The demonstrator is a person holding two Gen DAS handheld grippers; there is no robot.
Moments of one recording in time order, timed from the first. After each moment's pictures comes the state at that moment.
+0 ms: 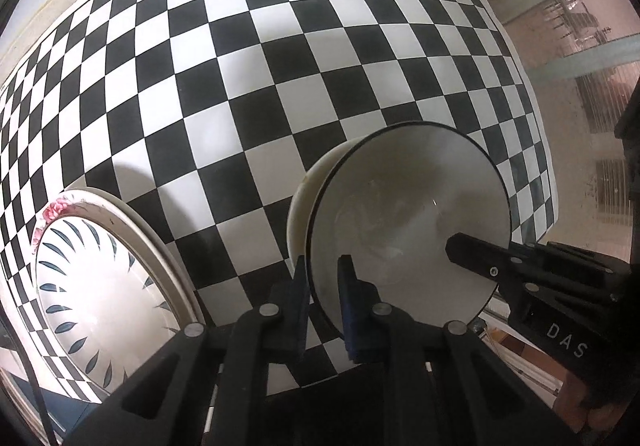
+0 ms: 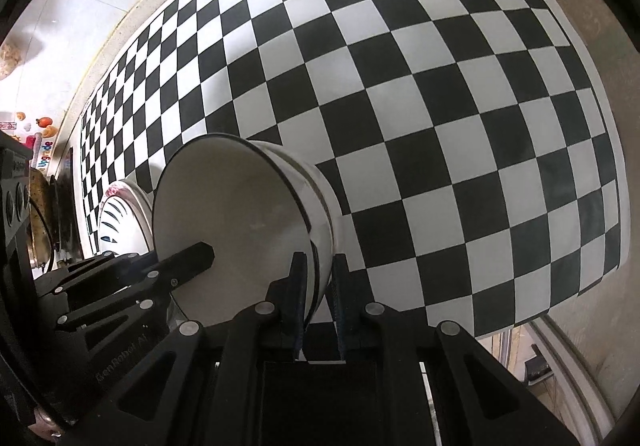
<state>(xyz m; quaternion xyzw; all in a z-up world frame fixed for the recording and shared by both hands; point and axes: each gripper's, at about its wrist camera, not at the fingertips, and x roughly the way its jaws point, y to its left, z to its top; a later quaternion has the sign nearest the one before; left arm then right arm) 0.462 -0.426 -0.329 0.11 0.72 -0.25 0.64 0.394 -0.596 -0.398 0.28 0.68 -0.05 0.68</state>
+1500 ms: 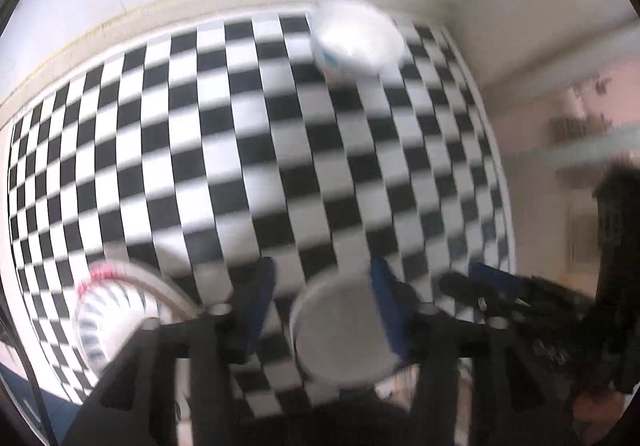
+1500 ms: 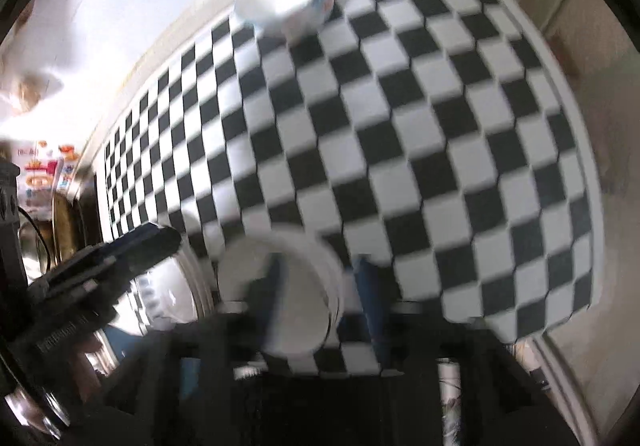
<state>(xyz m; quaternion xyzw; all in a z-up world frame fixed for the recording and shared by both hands) 0.552 -0.430 -0.251 0.03 0.68 -0.23 0.70 0.456 -0.653 -0.339 0.29 0.64 -0.04 0.71</state>
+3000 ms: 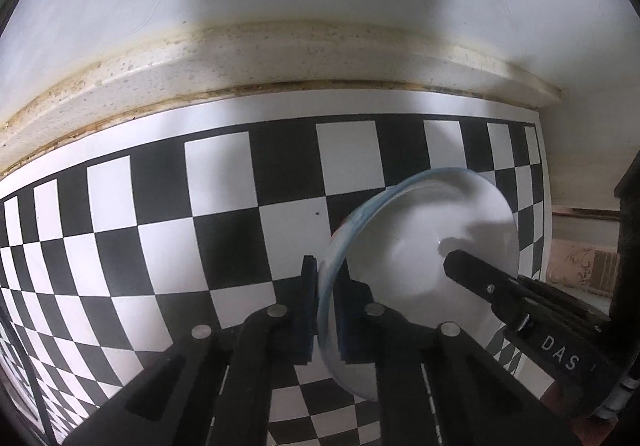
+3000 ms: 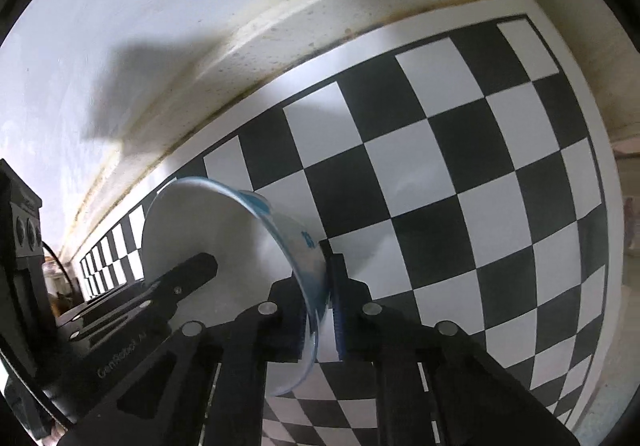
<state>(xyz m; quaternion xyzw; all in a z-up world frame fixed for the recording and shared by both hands) 0.747 -0.532 -0.381 0.02 0.72 -0.19 0.67 0.700 -0.756 -0.439 0.30 0.66 -0.06 0.69</state>
